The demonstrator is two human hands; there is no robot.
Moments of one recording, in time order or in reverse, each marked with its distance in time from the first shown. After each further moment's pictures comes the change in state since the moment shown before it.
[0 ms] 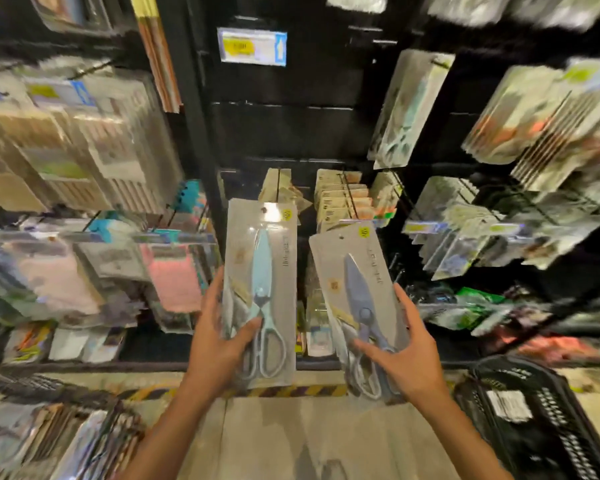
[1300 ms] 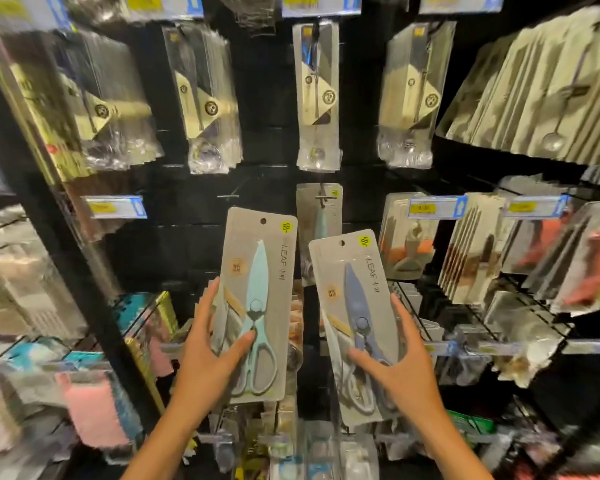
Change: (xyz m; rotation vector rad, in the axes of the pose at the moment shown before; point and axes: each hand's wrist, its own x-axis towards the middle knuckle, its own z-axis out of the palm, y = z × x) left_hand 0.109 0.148 0.239 0.096 0.058 0.261; right_hand 0.195 0.016 -0.232 0.215 0.087 -0.245
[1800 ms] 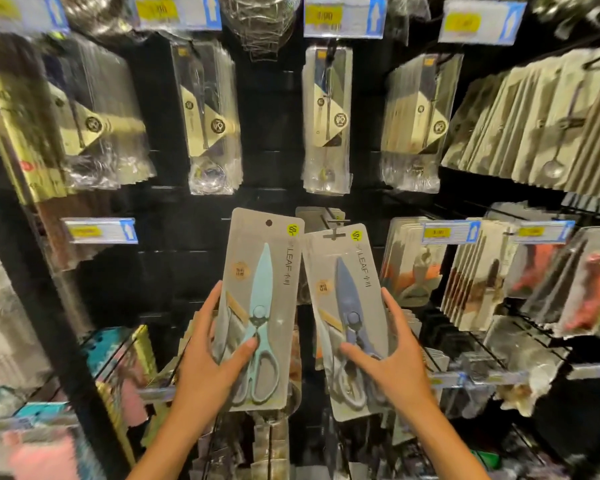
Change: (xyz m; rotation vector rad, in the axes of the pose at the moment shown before) left_hand 0.058 -0.021 -0.005 -0.092 -0.027 0.095; right_hand 0.059 -0.005 0.043 -0.026 0.042 -0.114
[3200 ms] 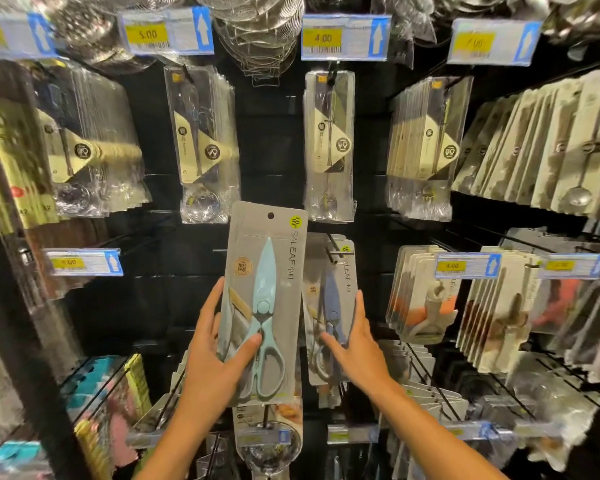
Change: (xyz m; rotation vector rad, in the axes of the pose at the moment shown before) left_hand 0.061 0.001 0.024 -0.051 0.053 0.129; right_hand 0.115 0.067 0.053 -0.475 -0.101 0.039
